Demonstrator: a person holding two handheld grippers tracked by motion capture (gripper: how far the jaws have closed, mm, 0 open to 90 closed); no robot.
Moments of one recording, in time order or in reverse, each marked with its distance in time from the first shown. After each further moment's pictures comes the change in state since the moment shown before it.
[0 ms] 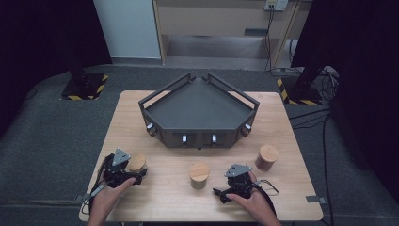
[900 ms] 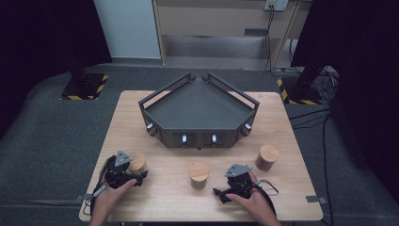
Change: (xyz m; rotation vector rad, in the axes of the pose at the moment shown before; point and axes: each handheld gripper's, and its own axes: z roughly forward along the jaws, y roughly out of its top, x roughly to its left) left arm 0.002 -0.005 0.012 0.040 -0.005 -0.005; right arm 0.000 0.000 0.000 0.000 0.000 0.000
